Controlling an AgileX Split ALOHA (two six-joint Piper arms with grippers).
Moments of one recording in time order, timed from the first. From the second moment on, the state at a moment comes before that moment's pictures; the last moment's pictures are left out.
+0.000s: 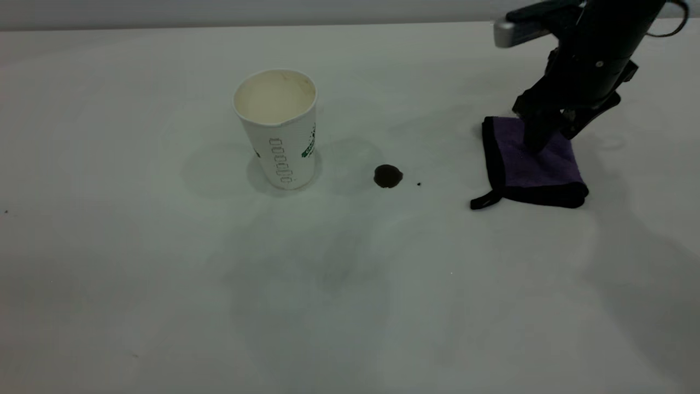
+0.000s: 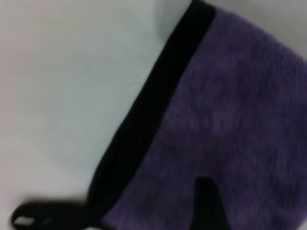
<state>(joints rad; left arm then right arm) -0.03 -0.02 -0.49 -0.05 1.13 0.12 0.17 2.42 -1.46 0.12 0.47 -0.37</state>
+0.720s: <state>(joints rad) -0.03 -0.02 -0.49 -0.05 1.13 0.12 0.26 2.50 -1.51 0.27 0.41 -0.49</state>
